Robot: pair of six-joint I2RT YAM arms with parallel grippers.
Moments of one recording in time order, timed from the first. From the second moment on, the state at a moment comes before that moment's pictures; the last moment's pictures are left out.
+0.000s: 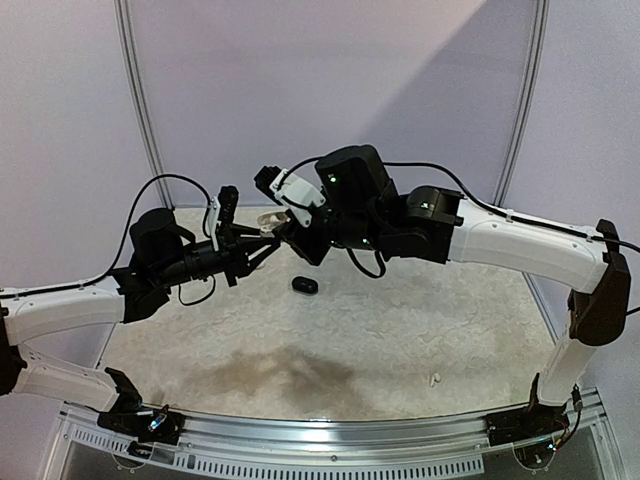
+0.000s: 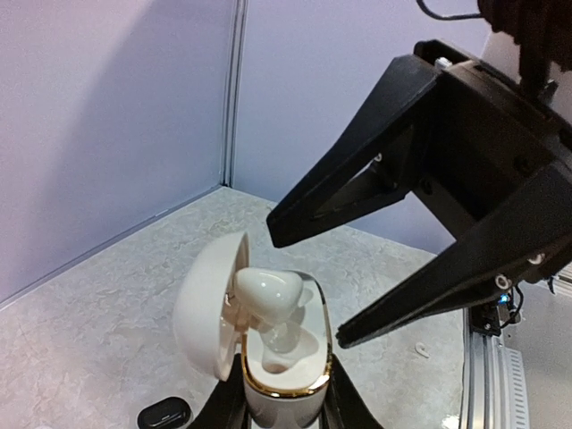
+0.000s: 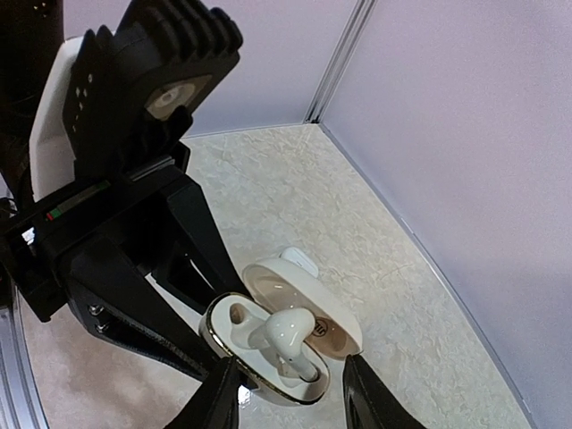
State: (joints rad) left arm -0.67 1.16 0.63 0.50 0.43 -0.12; right arm 1.15 1.79 1.74 -0.37 0.26 -0.21
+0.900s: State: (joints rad) left arm -0.67 1.16 0.64 0.49 0.39 -0.10; right arm 1.19 1.91 1.96 -0.44 0.36 -0.06
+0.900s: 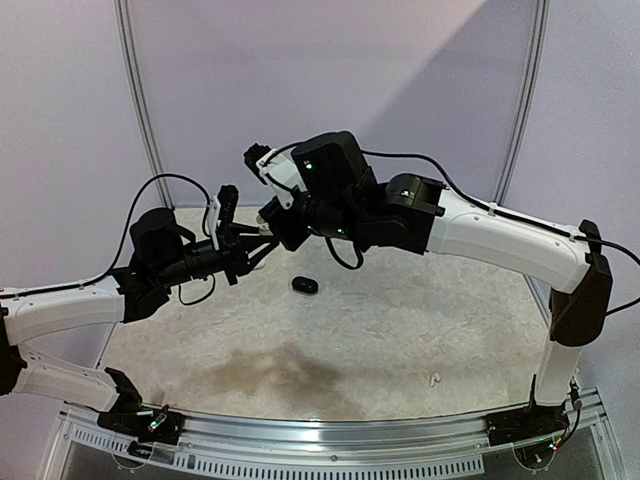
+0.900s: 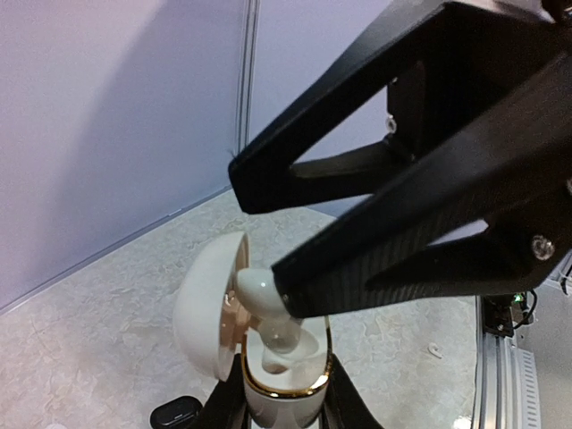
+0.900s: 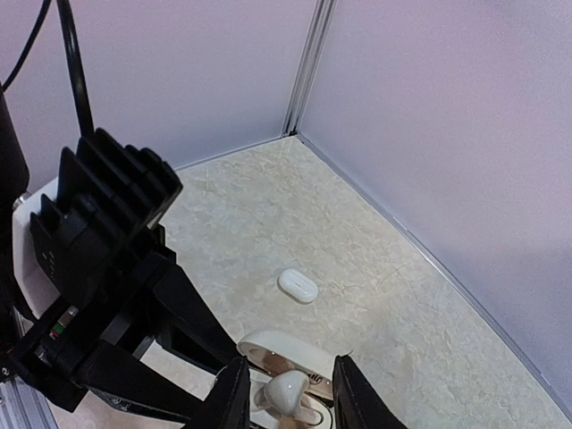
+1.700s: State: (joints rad) left arm -0.67 1.16 0.64 0.48 0.39 -0.10; right arm 1.19 1.93 1.96 -0.46 0.41 -0.07
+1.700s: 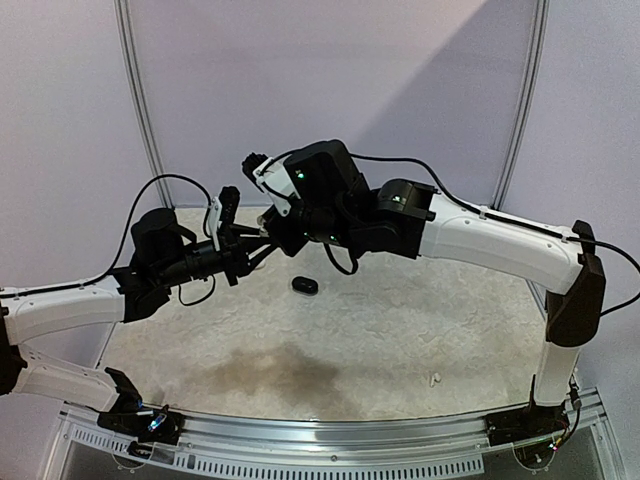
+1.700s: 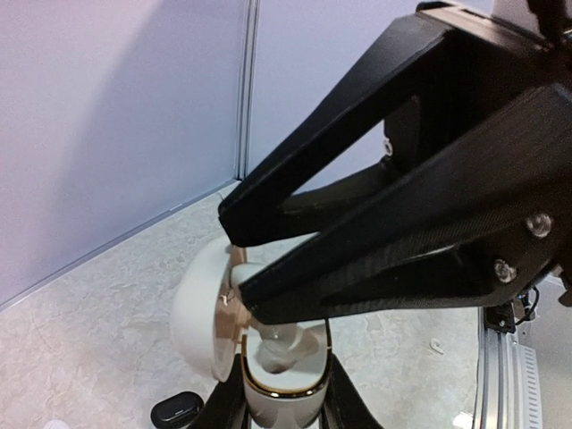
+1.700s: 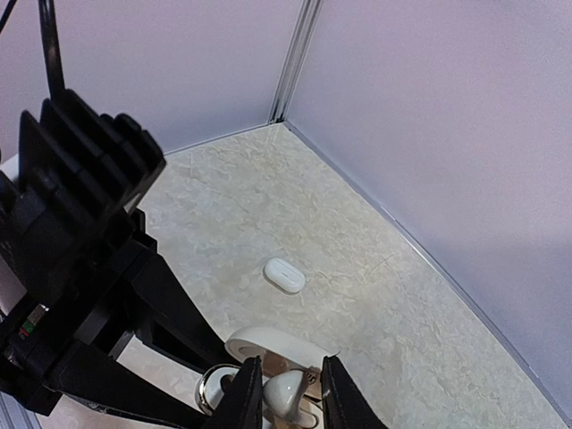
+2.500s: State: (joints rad) left arm -0.67 1.16 0.64 0.48 0.39 -0.10; right arm 1.19 1.92 1.93 -0.47 0.43 -0.09
